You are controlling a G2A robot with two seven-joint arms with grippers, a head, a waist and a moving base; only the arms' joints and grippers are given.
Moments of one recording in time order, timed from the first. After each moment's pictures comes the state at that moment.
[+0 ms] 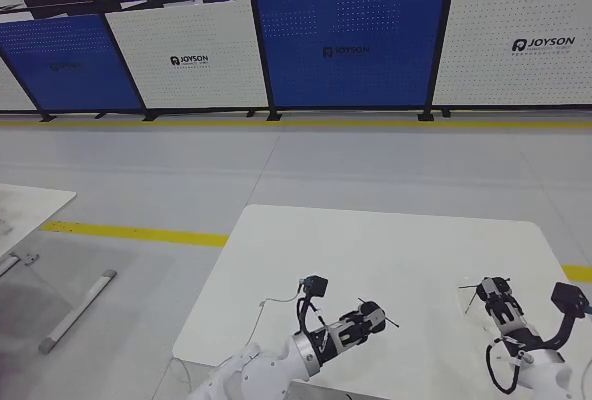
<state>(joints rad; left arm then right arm) 1.53 -1.15 -0.96 -1.89 0.19 -0.10 -0.21 -1.69 -1.10 1.46 -1.94 -0.31 0.14 0.13</state>
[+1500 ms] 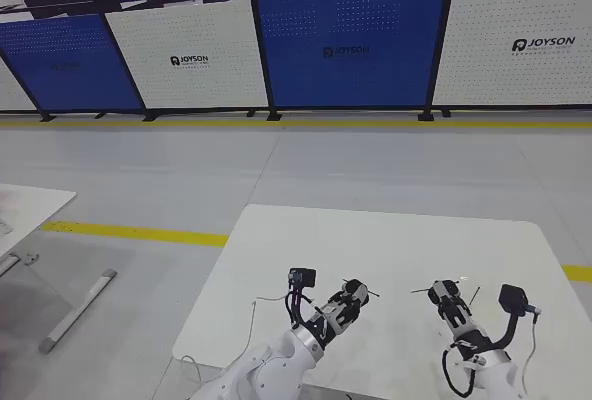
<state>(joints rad) 1.50 -1.17 -0.93 -1.84 0.39 0.03 0.04 -1.65 -1.14 1.27 -1.91 -0.24 0.10 0.07</state>
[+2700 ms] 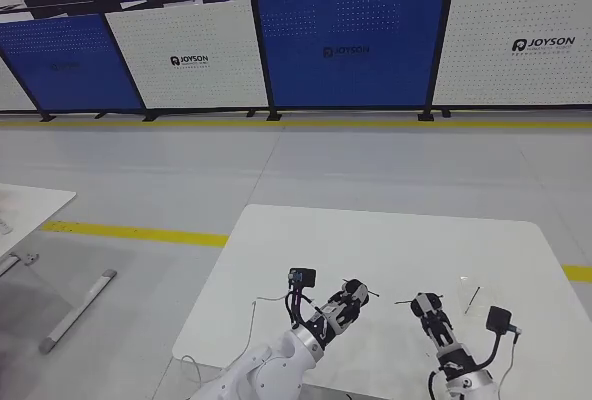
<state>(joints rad) 1.50 -1.17 -0.93 -1.84 0.39 0.03 0.04 -1.71 -1.17 1.18 -1.84 -0.21 -0.16 -0.06</state>
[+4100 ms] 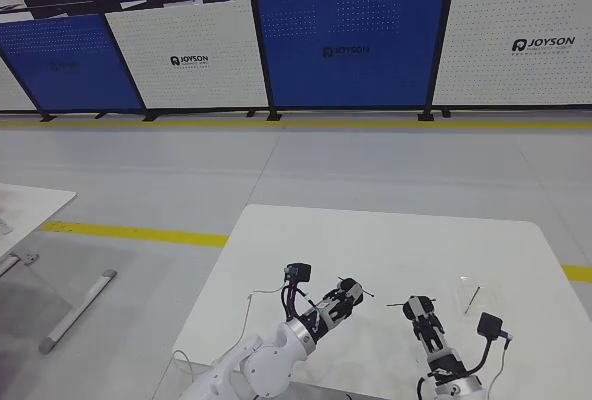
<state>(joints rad) 1.50 -1.16 -0.99 -1.81 0.31 -0.01 -0.07 -1.70 -1.18 1.14 -1.82 -0.24 -0.18 -0.11</state>
